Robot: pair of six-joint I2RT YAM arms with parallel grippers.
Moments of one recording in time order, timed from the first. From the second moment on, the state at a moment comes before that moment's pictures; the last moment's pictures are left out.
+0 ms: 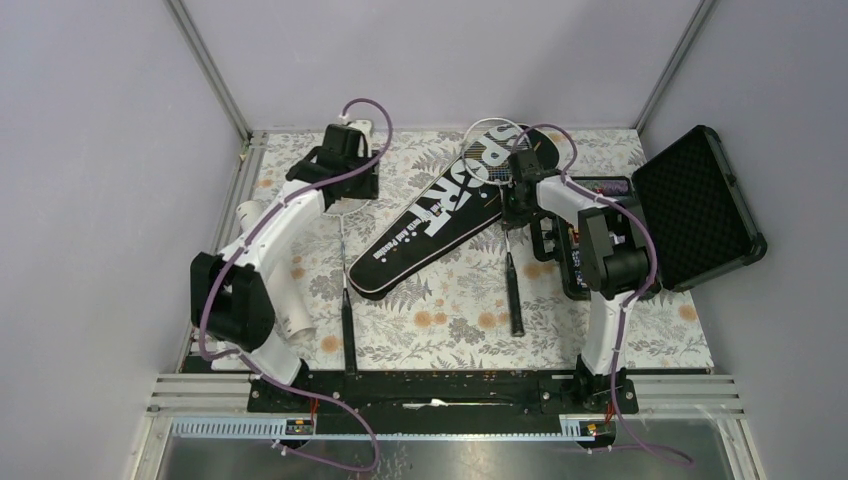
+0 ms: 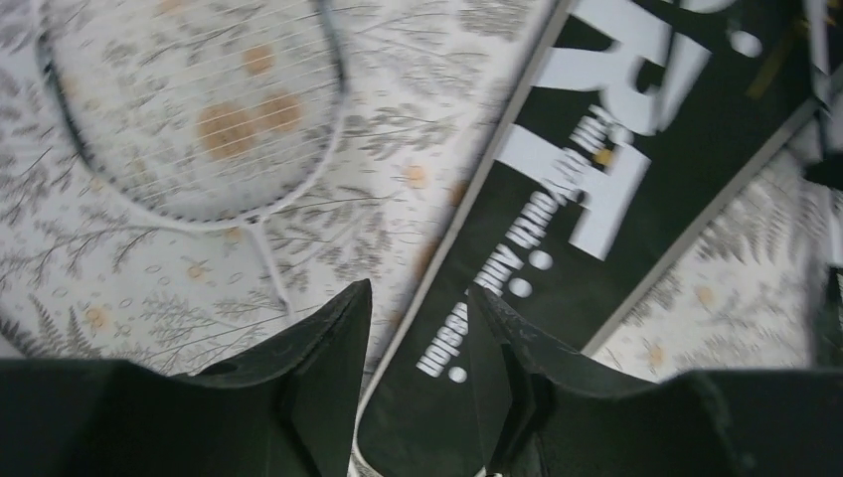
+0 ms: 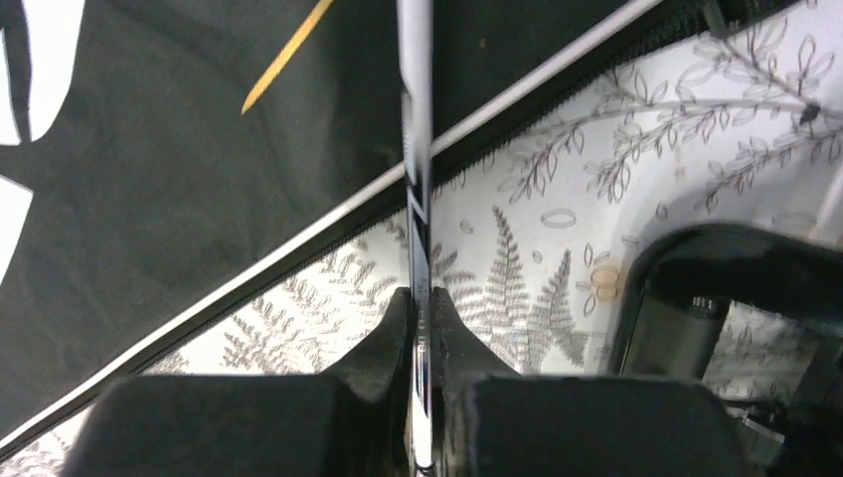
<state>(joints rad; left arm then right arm) -0.32 1.65 1.44 -0.58 -0.05 -0.21 0.27 2.04 1.43 -0.56 -0.03 0.31</state>
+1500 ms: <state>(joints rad) -0.74 2.05 1.49 -0.52 -0.04 0.20 0.27 1.03 0.90 -0.80 0.25 0.57</state>
